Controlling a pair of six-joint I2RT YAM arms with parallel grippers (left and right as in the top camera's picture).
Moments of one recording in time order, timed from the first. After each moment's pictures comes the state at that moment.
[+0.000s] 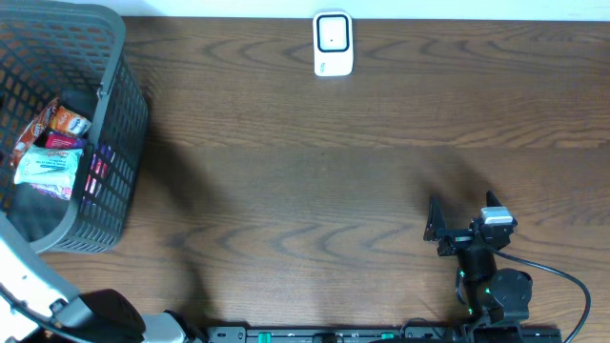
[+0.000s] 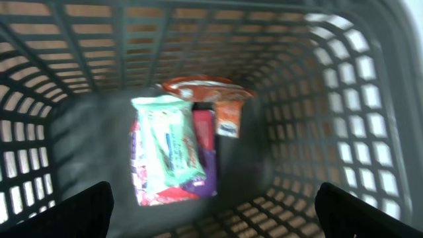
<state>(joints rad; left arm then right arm) 0.73 1.59 1.79 -1.10 0.03 -0.67 0.06 0.01 0.01 -0.07 -0.03 0.06</state>
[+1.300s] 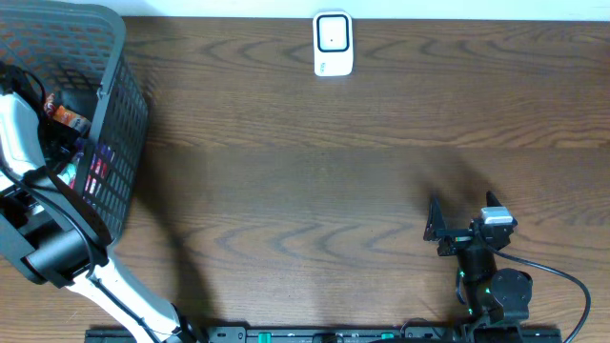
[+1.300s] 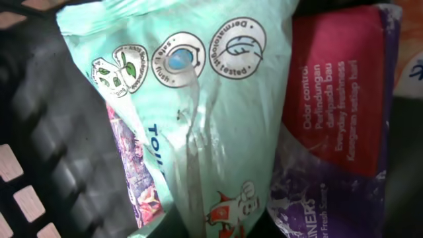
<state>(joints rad) 0.57 2.10 1.79 -1.18 -0.20 -0.59 0.06 0.01 0.01 -0.07 -0.03 0.06</state>
